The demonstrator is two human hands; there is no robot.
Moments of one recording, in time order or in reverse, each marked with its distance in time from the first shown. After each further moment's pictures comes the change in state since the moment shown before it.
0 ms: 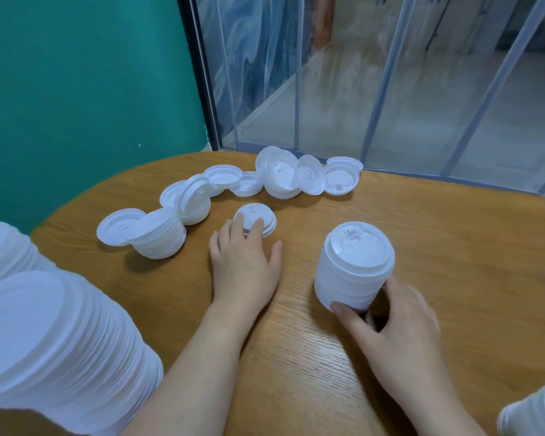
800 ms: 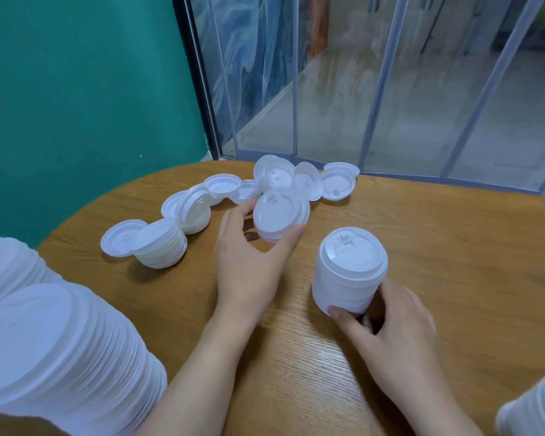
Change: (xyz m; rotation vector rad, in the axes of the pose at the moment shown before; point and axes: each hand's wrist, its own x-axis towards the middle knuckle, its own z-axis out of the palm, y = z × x) left_hand -0.014 0.028 -0.043 -0.887 0.223 -0.035; right_hand 0.001 0.003 0.003 -0.008 0.012 -0.030
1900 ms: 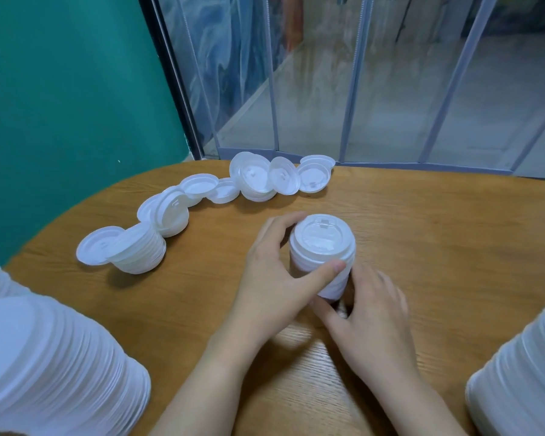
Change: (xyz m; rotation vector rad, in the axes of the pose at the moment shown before) left_hand -0.033 0.019 0.022 0.002 -0.426 0.130; right_hand -0.001 -0.005 0.006 -0.071 0.074 0.003
